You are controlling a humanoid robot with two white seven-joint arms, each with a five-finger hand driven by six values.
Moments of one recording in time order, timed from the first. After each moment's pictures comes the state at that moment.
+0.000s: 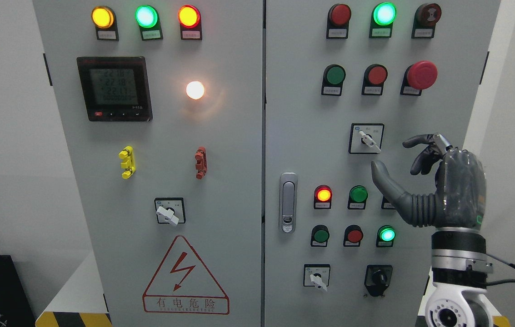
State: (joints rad) left arm 0.00 -0.09 0.00 0.00 0.00 -0.07 0.07; right arm -0.59 -0.01 0.01 -1.87 0.77 0.19 -0.11
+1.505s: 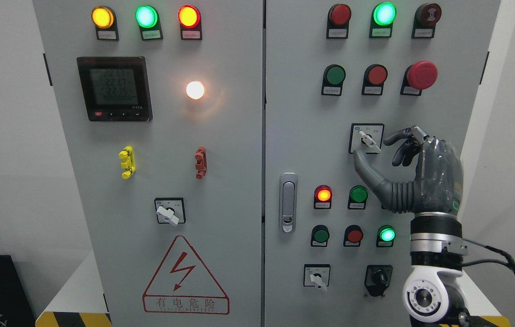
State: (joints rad) left arm 0.00 -0.09 0.00 0.00 0.00 -0.07 0.07; right arm -0.66 0.00 0.08 -1.81 0.77 0.28 -0.14
